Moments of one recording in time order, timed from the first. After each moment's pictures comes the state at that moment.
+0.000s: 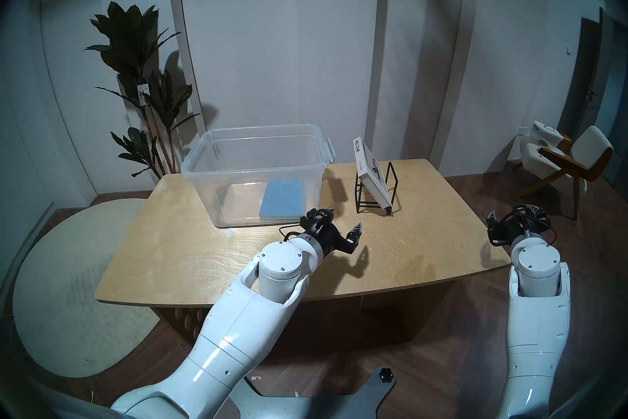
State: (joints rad) left arm 1.37 -1.62 -1.08 -1.41 0.02 0.26 -0.16; right arm -1.64 -1.28 2.13 -1.64 -0.26 0.22 0.22
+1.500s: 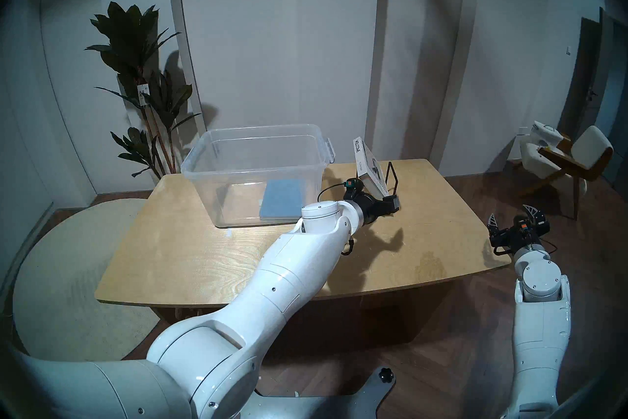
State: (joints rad) left arm 1.00 -1.89 -1.13 -0.87 -0.48 0.34 -0.11; right arm -1.61 -1.22 2.15 -1.41 -0.25 -0.12 0.25
